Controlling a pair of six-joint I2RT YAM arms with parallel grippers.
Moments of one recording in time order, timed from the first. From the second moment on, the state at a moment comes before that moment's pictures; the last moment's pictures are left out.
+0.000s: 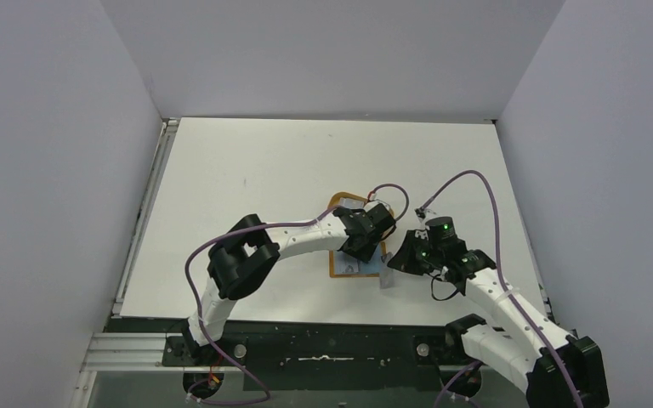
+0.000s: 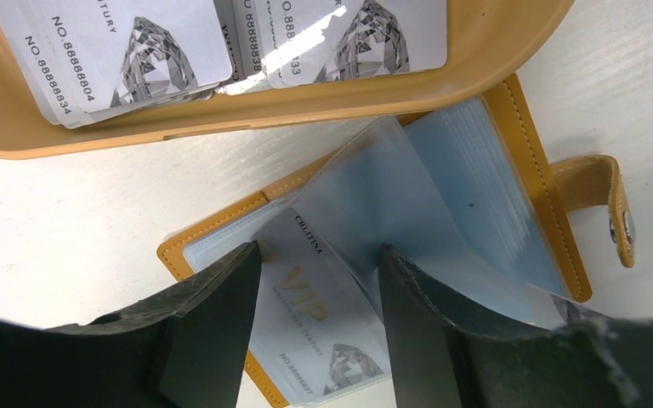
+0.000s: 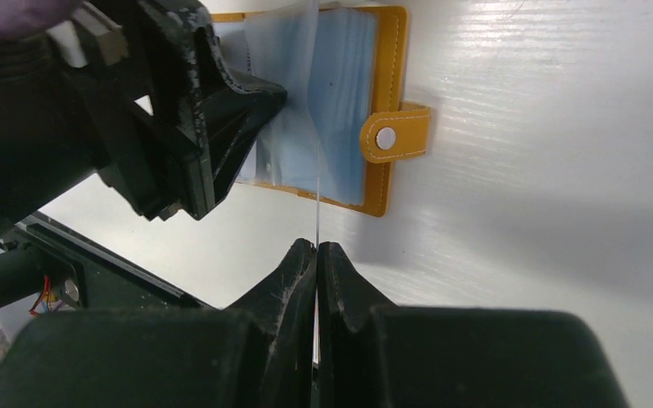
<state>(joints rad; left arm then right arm) -1.06 2.10 1.55 -0.63 -0.33 -0.49 0.37 0.91 0.49 -0.44 -0.28 0.56</state>
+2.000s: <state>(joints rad) -1.05 2.07 1.50 -0.56 -0.31 -0.48 0.31 1.27 0.60 -0.29 -0.39 0.50</state>
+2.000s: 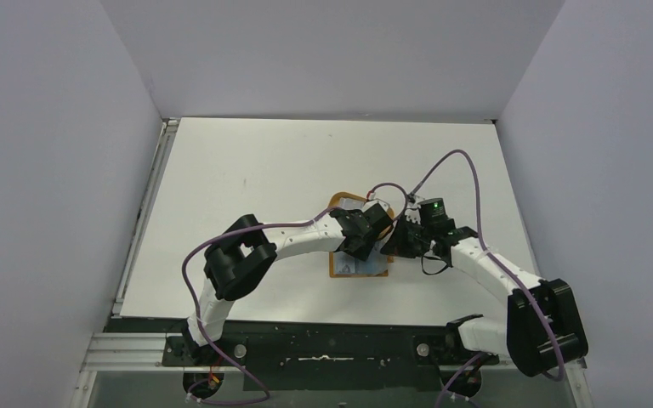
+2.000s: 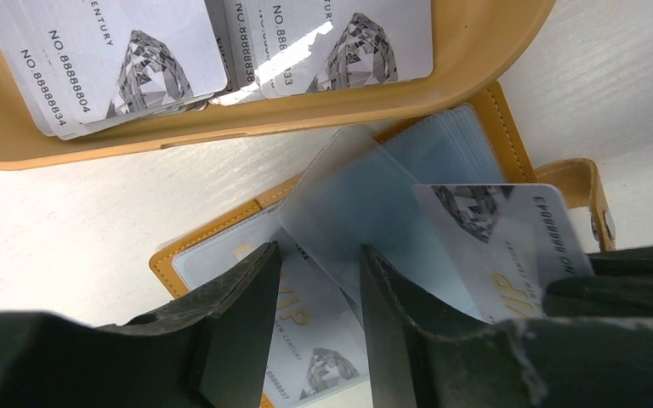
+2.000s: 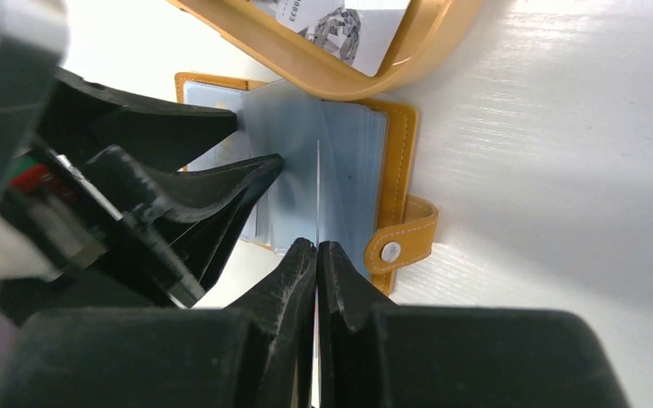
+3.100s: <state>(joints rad) -1.05 2.07 1.50 -0.56 -0.32 -0.47 0.29 1.07 0.54 -0.35 -0.37 0.50</state>
